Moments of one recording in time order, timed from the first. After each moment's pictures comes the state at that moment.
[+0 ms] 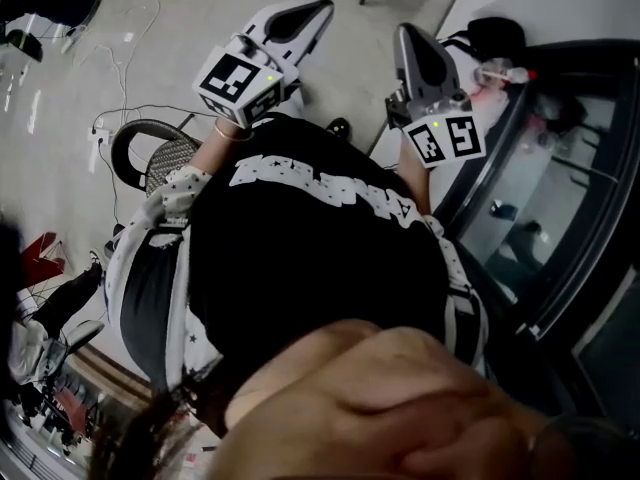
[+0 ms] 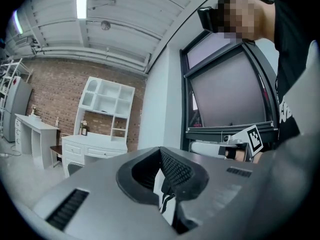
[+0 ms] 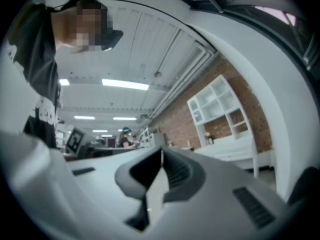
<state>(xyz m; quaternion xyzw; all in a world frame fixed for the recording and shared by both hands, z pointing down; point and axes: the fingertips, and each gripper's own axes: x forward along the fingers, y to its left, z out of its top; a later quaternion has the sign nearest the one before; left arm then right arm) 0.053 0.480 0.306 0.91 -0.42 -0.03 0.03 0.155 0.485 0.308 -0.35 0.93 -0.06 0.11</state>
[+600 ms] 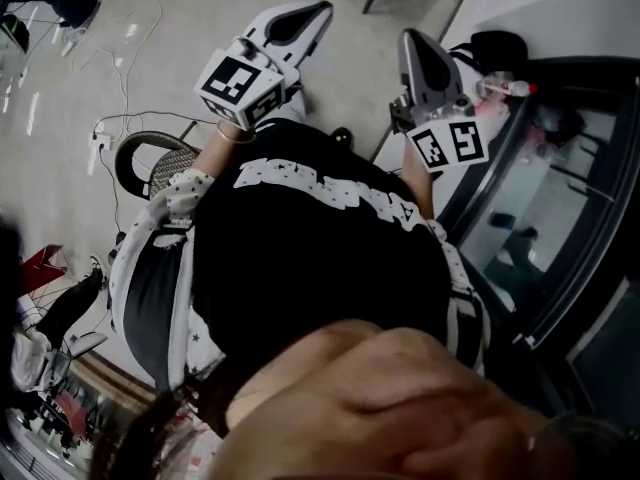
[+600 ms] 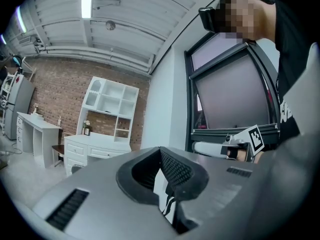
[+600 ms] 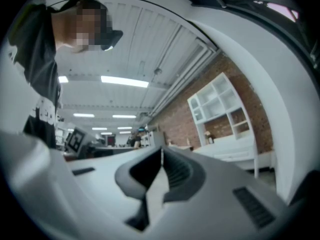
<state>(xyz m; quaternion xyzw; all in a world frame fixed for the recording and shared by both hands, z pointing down) 0.011 0.443 0.304 0.90 -0.43 -0.04 0.05 0.122 0.449 0.304 -0.35 0.93 -0.06 0.09</state>
